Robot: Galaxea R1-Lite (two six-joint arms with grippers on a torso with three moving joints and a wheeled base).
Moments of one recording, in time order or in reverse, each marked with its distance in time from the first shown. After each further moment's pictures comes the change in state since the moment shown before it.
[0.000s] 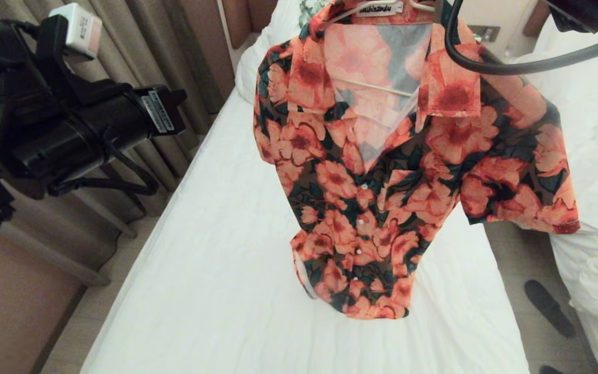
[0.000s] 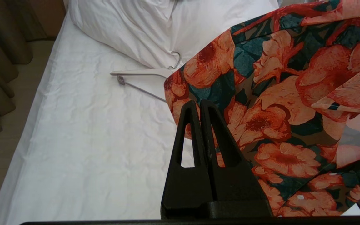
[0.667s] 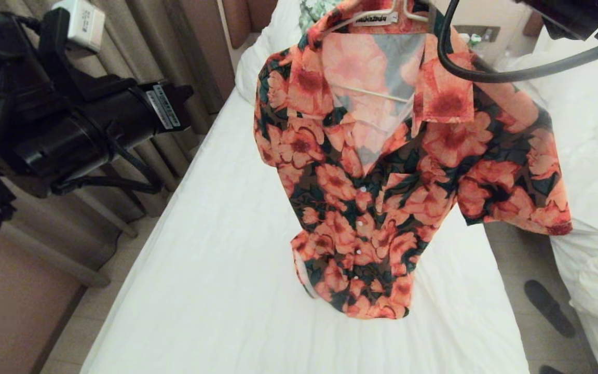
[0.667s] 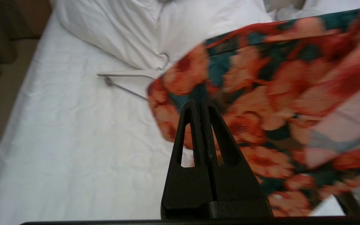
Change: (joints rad) left arm -0.053 -0.002 -0.010 0.004 0.016 -0.022; right arm 0.002 0.013 0.007 0.011 -0.004 0.021
